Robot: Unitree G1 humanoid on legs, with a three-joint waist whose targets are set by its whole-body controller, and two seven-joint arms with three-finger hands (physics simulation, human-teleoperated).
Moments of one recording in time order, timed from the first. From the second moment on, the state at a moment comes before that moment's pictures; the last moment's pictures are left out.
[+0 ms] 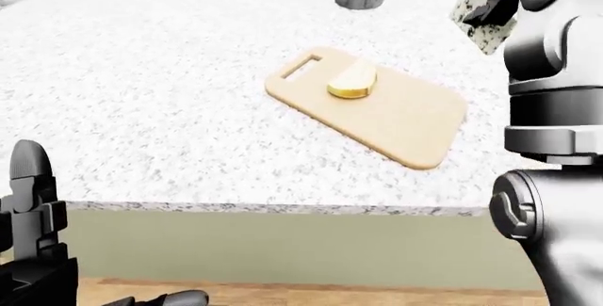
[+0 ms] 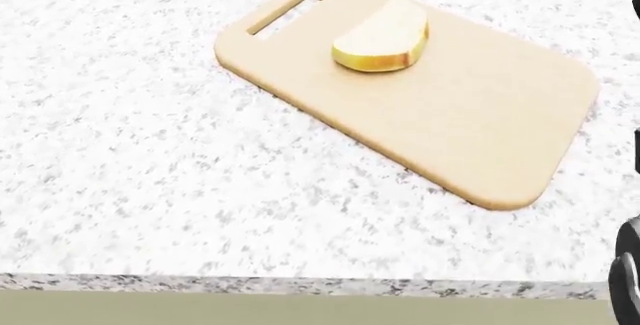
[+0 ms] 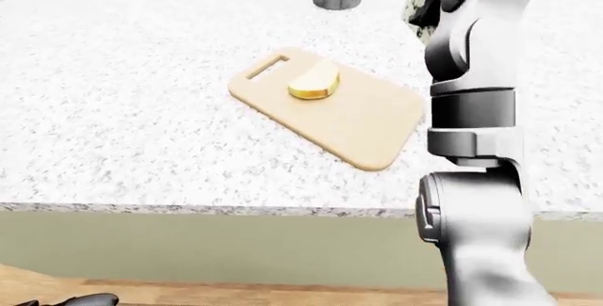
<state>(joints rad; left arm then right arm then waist) 0.60 0.08 0.34 -1.01 -0.15 -0.22 -0.02 -1.30 -0.51 -0.08 0.51 -1.20 0.26 0.46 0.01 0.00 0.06</state>
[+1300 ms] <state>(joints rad) 0.59 0.06 0.35 -1.01 -0.17 -0.20 -0.04 -1.58 -0.15 0.04 1.36 -1.10 0.08 0.09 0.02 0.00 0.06</state>
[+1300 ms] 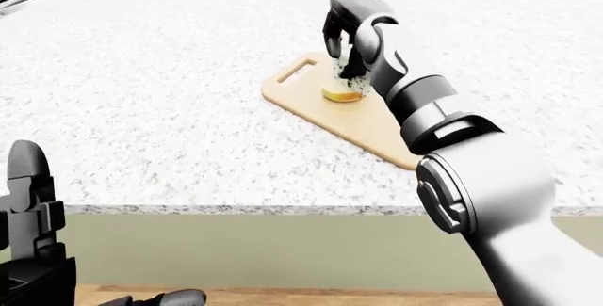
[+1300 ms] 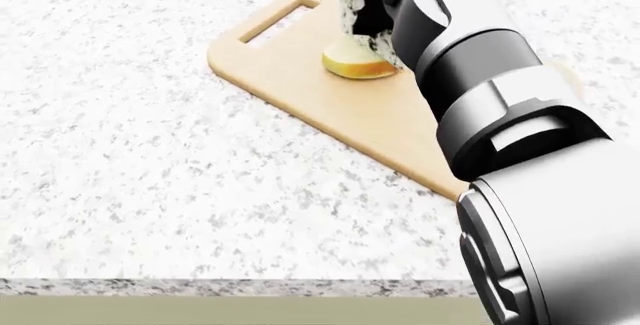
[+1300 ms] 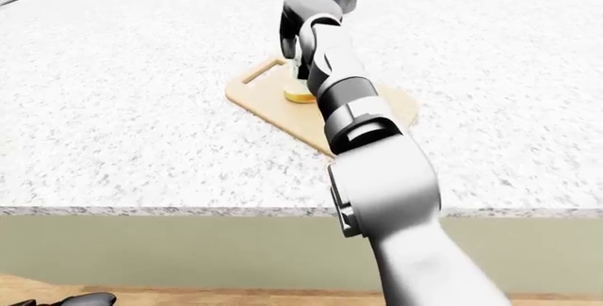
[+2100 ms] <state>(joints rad) 0.57 0.03 0.35 -1.01 -0.15 -0.19 -0.07 -1.57 -0.15 0.03 1.37 -1.12 0.09 0.05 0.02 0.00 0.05</state>
